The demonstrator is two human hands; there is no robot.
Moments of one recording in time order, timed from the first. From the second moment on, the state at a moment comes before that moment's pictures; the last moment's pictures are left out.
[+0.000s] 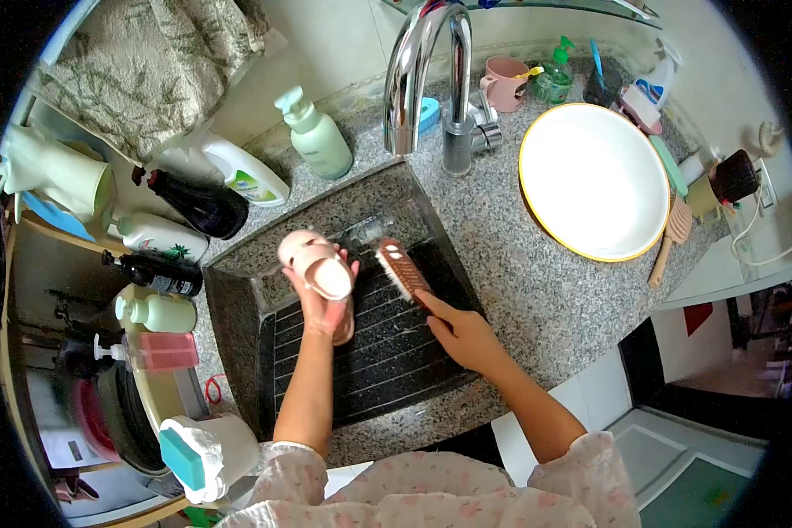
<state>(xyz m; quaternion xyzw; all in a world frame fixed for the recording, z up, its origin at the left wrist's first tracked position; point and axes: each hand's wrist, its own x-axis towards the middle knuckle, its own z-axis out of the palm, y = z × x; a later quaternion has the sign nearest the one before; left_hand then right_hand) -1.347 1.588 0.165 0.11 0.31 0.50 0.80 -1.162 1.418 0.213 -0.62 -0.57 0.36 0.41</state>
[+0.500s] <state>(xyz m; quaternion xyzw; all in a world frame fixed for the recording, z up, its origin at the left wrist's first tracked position) -1.311 1.574 0.143 0.08 0.32 0.37 0.87 -1.169 1.405 0.229 -0.70 -0.53 0.38 0.28</state>
